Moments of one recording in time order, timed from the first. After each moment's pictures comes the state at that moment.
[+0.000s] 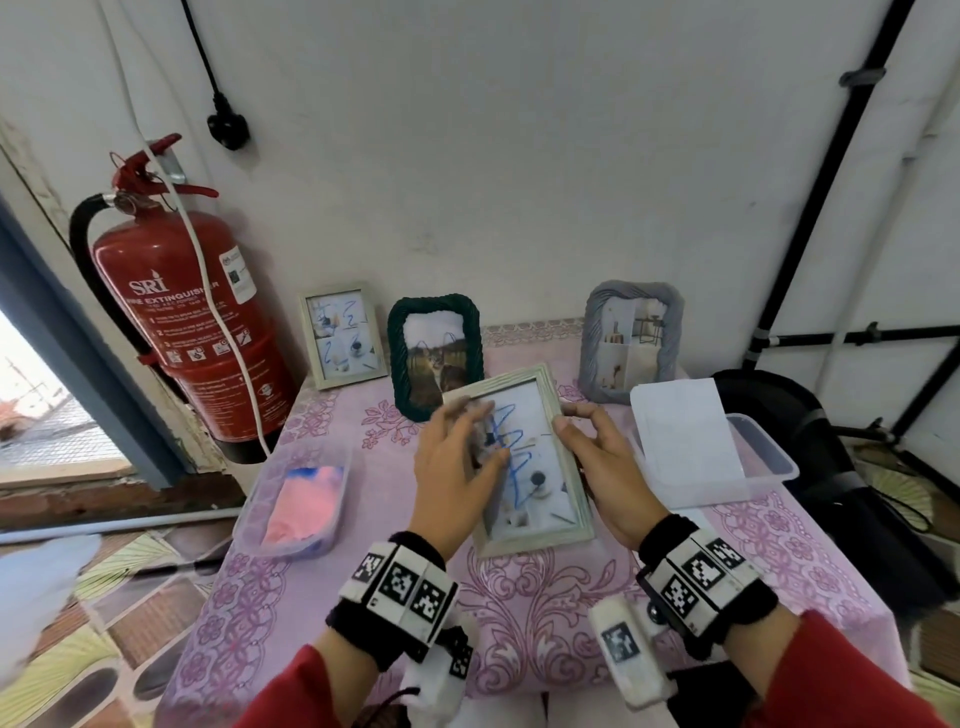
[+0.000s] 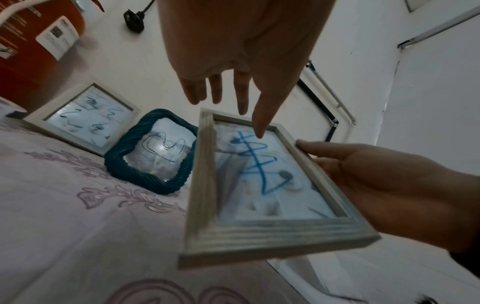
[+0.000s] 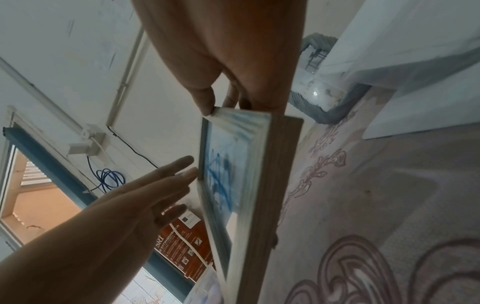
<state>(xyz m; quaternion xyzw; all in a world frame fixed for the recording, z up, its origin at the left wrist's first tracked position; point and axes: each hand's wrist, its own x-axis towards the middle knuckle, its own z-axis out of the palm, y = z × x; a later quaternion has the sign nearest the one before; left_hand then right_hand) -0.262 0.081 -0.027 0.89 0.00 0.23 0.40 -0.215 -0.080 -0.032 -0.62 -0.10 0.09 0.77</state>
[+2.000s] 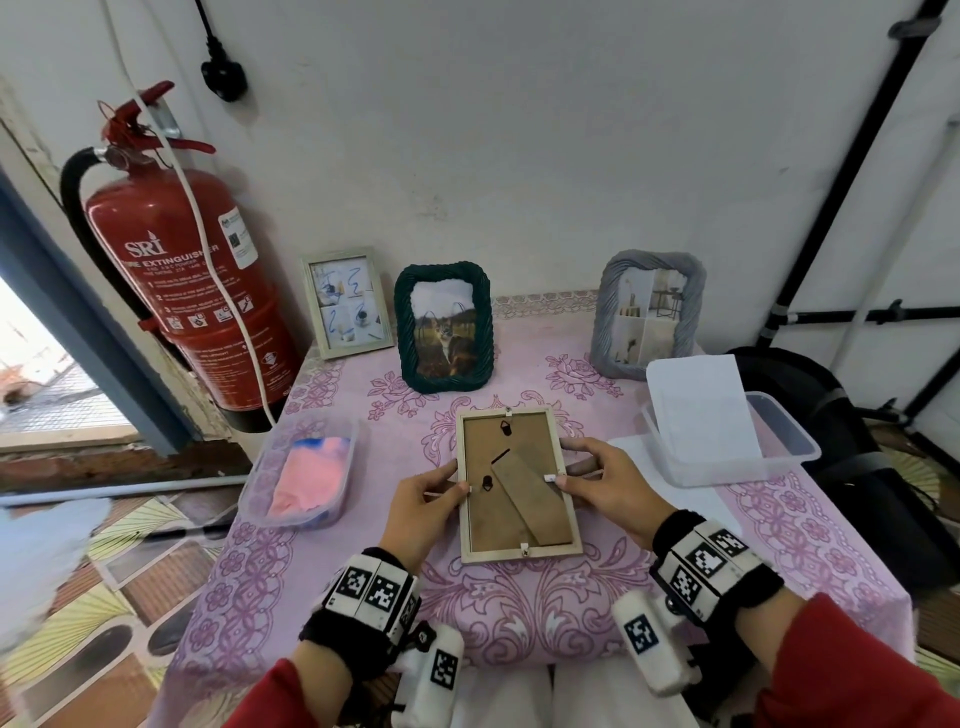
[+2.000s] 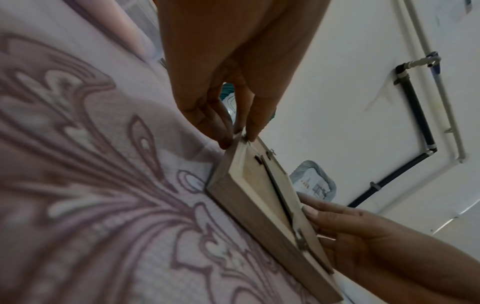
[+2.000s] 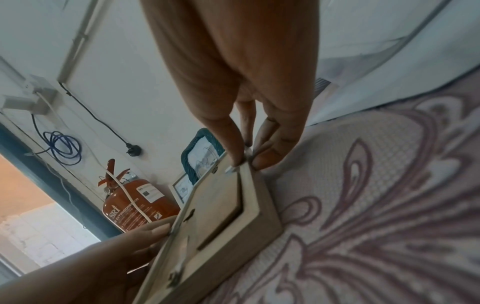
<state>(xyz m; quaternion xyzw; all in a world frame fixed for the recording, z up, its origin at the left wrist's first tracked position) -0.275 0.119 -0.097 0.73 0.16 0.06 0.67 -0.208 -0.091 -0.084 -0.75 -0.09 0.17 0.64</state>
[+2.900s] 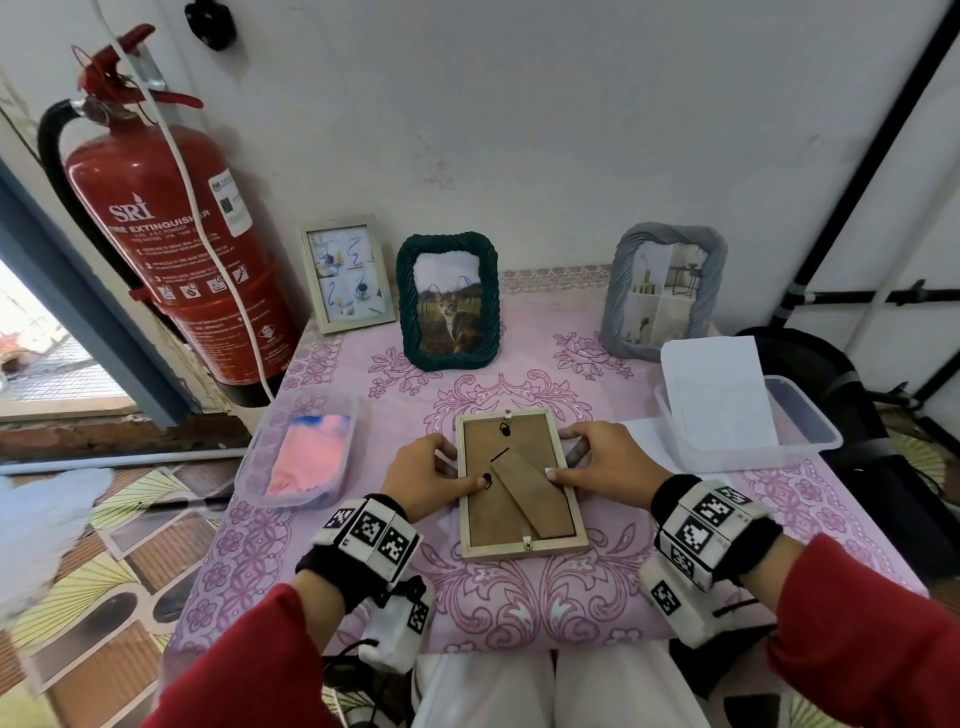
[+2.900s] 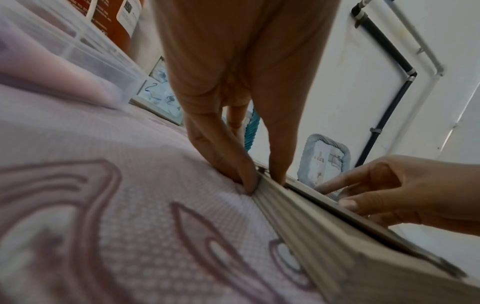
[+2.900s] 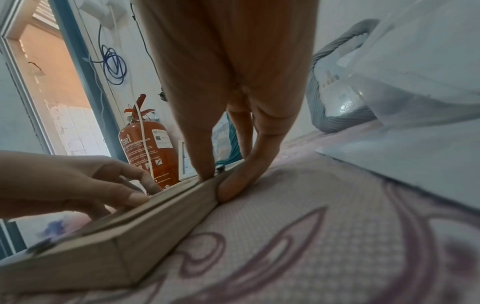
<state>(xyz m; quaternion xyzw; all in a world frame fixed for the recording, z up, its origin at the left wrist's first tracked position) -0.249 0.143 -0.098 0.88 0.15 -0.03 0.44 -0.184 -0.085 -0.082 -0.89 -0.19 0.15 0.38</state>
